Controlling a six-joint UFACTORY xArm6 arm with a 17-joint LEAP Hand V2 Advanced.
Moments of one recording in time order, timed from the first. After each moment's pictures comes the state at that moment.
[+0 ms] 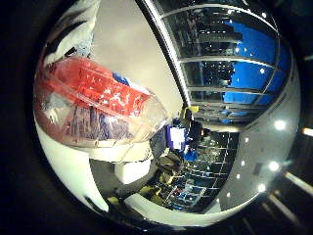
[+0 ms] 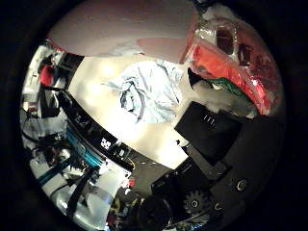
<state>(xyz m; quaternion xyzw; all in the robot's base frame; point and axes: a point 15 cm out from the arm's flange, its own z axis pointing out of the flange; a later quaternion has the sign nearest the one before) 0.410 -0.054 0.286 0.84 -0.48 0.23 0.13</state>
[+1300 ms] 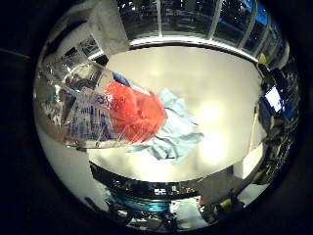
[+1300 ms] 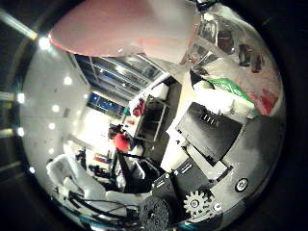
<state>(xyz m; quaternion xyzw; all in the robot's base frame) 0.439 0.159 0.353 0.66 -0.61 -0.07 -0.43</state>
